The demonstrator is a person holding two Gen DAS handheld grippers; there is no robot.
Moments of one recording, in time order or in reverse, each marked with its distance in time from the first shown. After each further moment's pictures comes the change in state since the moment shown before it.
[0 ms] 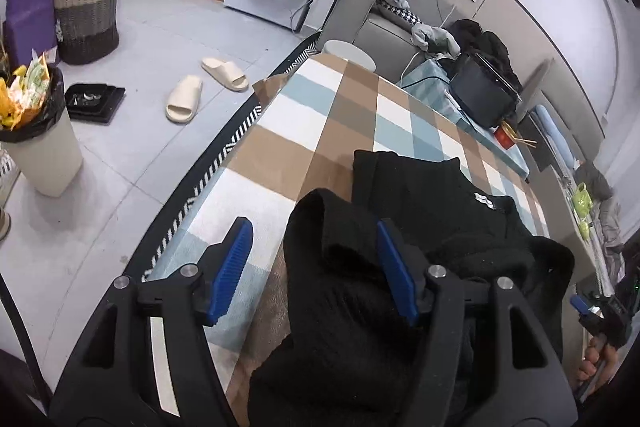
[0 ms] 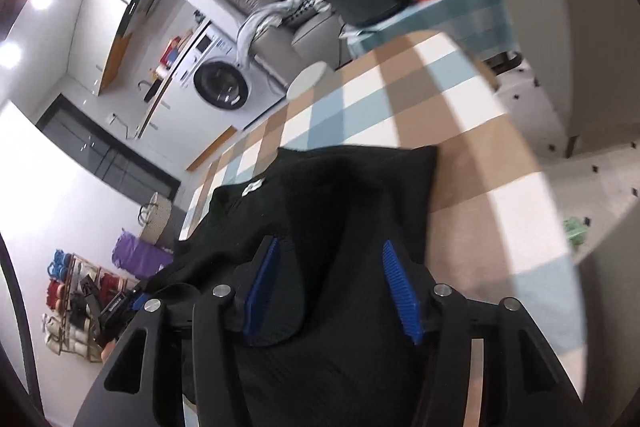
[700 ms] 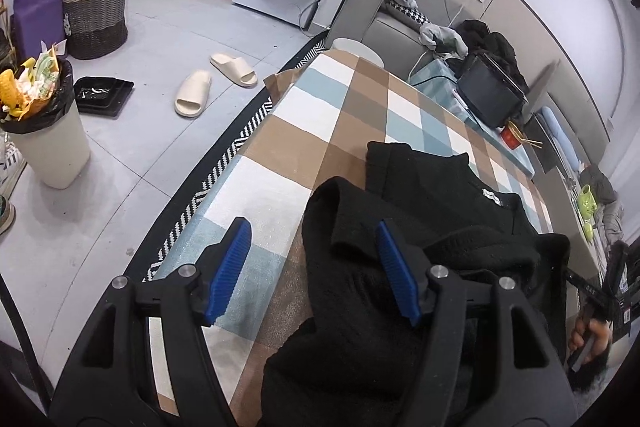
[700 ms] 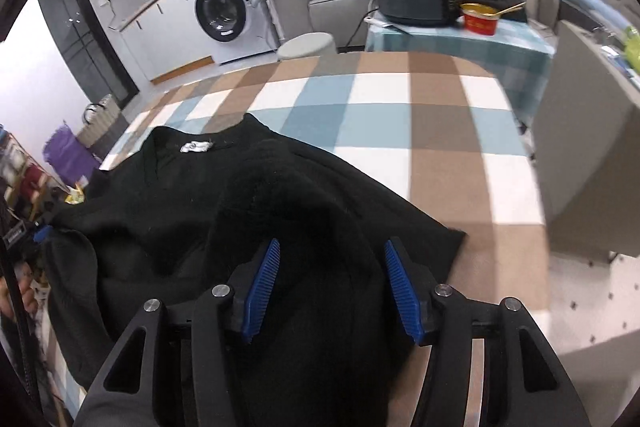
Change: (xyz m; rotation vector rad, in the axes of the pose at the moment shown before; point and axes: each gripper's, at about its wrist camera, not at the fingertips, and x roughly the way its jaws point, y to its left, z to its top) left arm -0.008 0.011 -0.007 -0.009 0.002 0.030; right arm 0.084 0.021 0.035 -0.396 0.099 -0.220
